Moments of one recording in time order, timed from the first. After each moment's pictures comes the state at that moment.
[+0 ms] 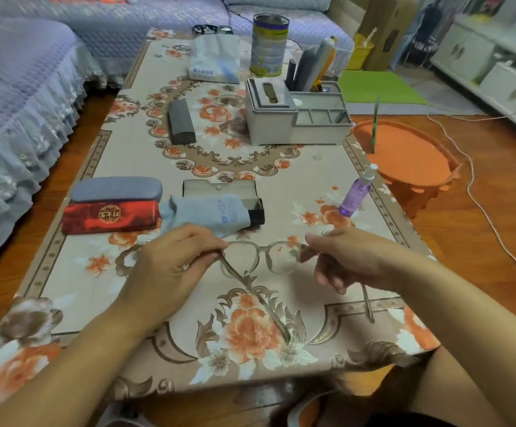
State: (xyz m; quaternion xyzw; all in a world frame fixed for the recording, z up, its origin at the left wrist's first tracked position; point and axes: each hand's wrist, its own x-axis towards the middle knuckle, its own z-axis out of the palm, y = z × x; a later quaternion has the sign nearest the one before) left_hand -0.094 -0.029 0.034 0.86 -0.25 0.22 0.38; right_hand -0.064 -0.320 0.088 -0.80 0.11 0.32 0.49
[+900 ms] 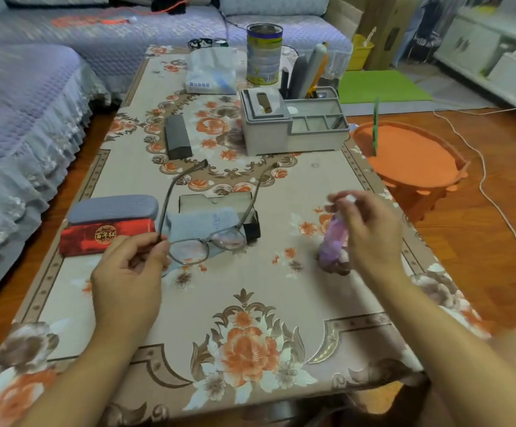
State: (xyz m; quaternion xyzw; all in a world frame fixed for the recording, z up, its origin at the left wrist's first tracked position) left_hand -0.087 -0.027 0.028 0.81 0.07 0.26 0.52; right_hand -0.036 -0.340 0.049 -0.78 0.02 -0.22 0.58
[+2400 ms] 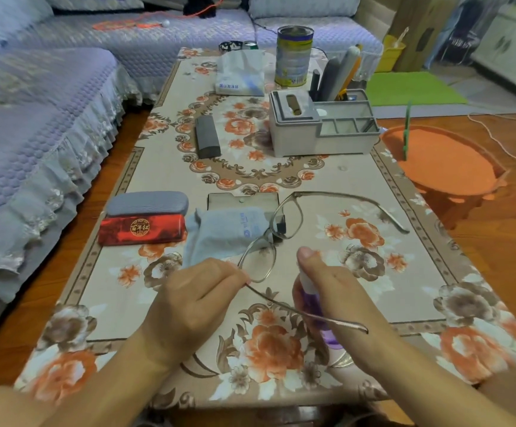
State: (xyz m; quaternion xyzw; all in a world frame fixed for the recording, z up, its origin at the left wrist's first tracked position) left_hand -0.106 -0.035 0.033 0.84 -0.36 0.36 0.19; right_hand -0.116 -0.259 0.086 -0.80 0.02 0.18 0.58
